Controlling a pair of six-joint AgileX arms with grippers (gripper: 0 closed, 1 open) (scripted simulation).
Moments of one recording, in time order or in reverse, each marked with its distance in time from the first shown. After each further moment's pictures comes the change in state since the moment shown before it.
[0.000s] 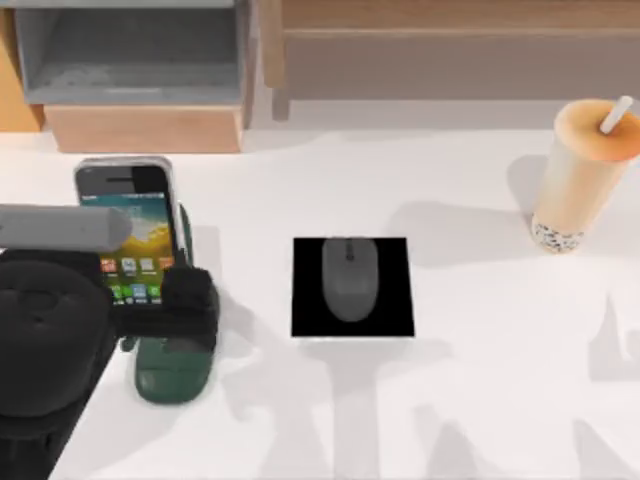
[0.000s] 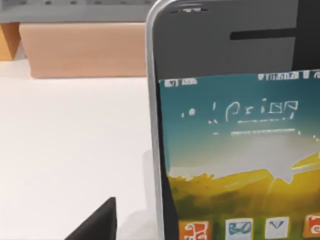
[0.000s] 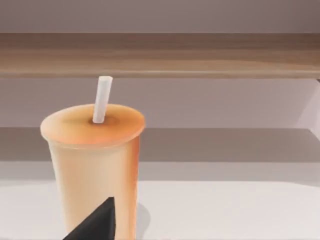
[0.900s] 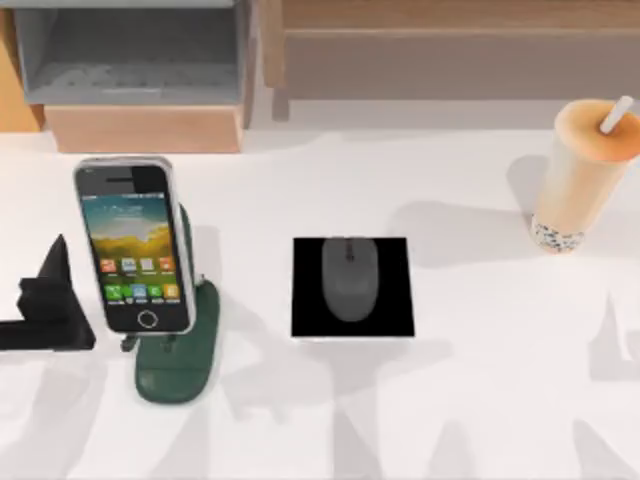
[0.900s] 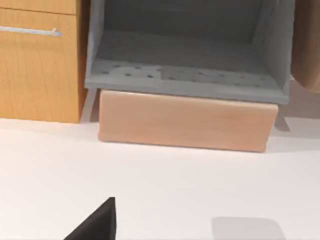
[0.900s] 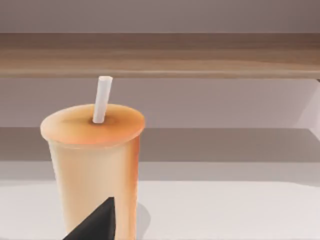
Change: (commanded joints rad) left arm 0.459 -0.469 -0.241 0.109 0.364 0.207; right arm 0.000 0.000 0.000 0.000 0.000 0.000
